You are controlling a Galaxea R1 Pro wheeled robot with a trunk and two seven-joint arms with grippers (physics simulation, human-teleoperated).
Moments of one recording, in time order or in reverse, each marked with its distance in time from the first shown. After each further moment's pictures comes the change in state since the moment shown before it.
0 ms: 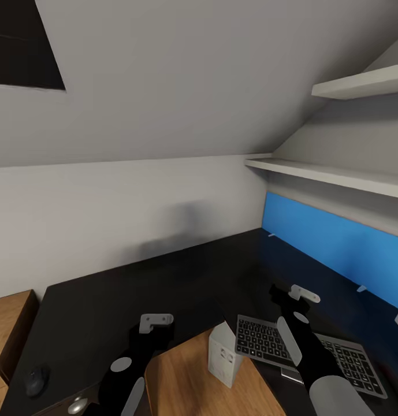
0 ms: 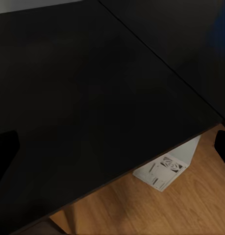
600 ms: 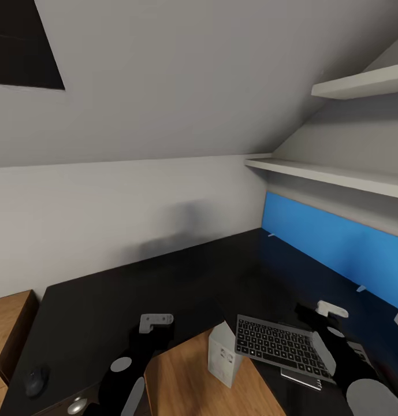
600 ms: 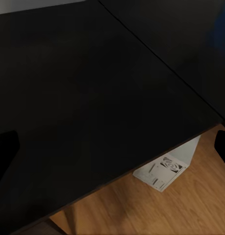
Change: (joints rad) left arm 0.000 0.000 0.000 -0.002 -0.001 0.000 0.000; right arm -0.020 -0.188 -0.033 0.234 -0.001 -0.001 0.175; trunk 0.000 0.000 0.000
